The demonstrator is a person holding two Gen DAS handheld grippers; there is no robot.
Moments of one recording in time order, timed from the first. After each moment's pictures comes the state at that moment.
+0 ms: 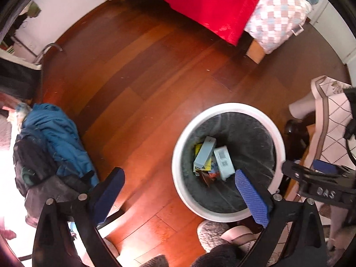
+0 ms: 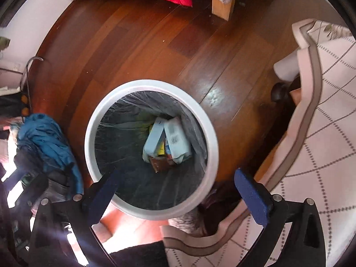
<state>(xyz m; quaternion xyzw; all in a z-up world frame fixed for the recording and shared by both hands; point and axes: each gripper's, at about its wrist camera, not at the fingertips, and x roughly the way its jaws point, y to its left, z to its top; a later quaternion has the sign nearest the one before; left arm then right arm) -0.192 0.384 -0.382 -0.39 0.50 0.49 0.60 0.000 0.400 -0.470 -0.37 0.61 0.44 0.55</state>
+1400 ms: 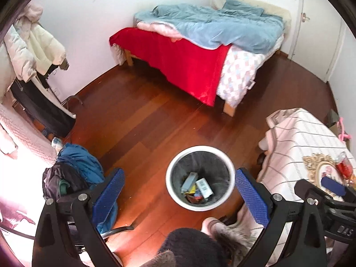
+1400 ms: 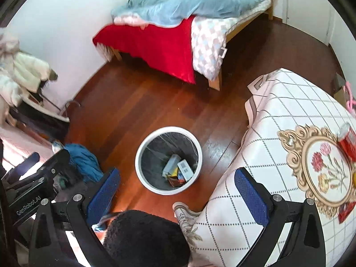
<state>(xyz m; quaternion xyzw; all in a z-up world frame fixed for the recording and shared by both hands) -0.161 0.243 -0.172 -0.26 0.38 0.55 0.70 0.012 0.201 -0.203 -0.20 0.49 0.55 0.65</state>
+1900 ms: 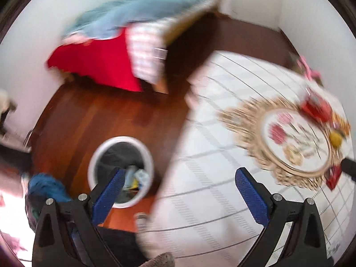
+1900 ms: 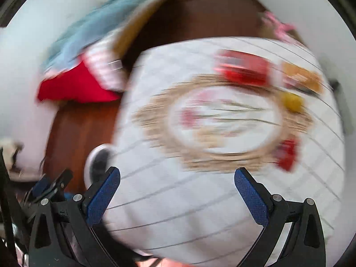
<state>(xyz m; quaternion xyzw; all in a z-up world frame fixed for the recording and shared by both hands) 0.089 0.144 -0.267 -0.18 0.49 0.39 0.75 0.246 0.008 -0.241 -0.08 0.58 0.34 0.73</state>
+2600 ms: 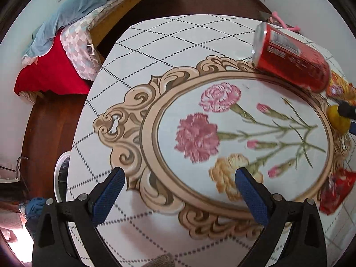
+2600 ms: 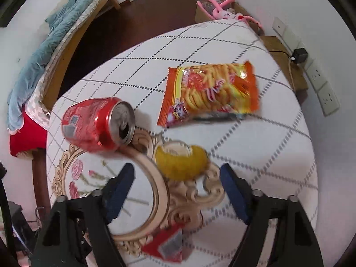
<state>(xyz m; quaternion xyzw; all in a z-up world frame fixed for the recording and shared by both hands) 0.241 0.109 -0.341 -0.15 0.57 0.33 0.74 0.455 -0.050 -0.336 -0.02 0.62 0.23 0.75</state>
